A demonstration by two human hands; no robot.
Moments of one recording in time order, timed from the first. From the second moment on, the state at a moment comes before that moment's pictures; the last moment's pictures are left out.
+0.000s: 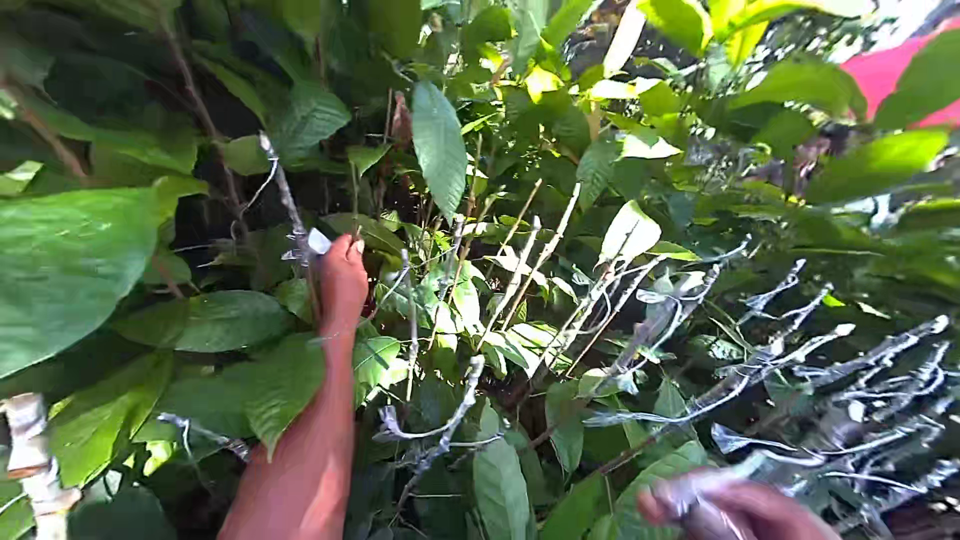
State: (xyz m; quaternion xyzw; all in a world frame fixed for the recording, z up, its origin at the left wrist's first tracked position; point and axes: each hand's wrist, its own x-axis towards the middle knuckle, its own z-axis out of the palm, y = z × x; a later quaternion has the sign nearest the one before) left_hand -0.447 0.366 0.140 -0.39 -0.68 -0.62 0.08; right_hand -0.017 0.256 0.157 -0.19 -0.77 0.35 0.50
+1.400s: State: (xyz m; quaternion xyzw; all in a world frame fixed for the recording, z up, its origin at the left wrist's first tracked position) left_hand -0.463 0.338 0.115 -0.43 -0.52 -0.74 -0.05; right_hand -0.314 0.362 0.236 -0.14 -0.99 -0.04 0.05
